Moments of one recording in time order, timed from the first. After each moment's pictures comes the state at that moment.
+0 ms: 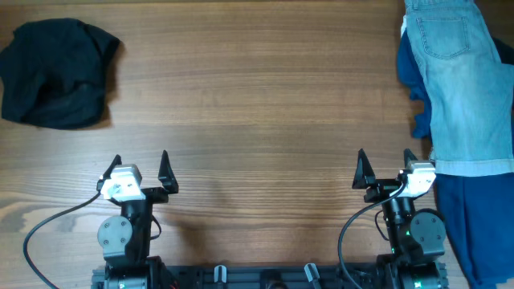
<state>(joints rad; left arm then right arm) 0.09 0.04 0.01 -0.07 0.05 -0.11 0.09 0.02 0.07 -0.15 0.03 0.15</state>
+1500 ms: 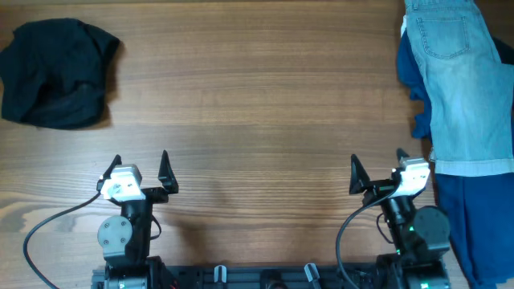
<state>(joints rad) 0.09 0.04 0.01 -0.07 0.05 -0.11 0.09 0.11 0.19 -0.25 -0.07 0.09</state>
